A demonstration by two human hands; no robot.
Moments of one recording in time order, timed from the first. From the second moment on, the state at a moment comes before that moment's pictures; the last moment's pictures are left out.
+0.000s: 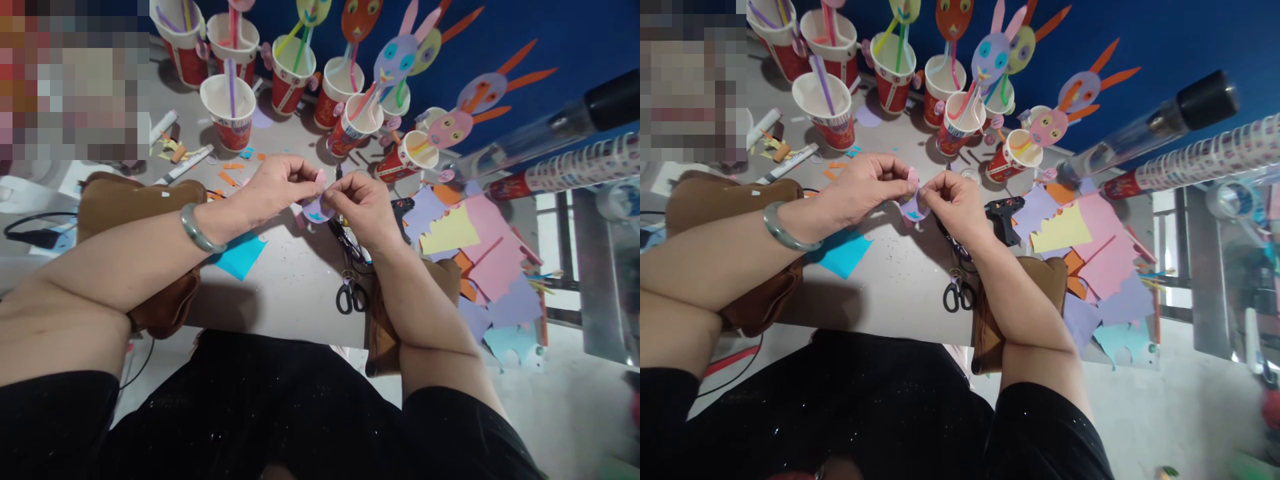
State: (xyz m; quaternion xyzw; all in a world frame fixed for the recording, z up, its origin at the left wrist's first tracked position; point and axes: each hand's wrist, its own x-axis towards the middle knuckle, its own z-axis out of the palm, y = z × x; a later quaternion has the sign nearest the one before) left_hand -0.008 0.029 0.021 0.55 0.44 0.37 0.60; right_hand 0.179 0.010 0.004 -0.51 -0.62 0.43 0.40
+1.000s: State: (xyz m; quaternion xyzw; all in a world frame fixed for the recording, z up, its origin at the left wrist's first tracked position) left_hand -0.009 0.035 0.020 0.52 0.44 0.43 0.59; right_hand 0.160 0.010 -0.026 -0.55 -0.81 0.19 0.10
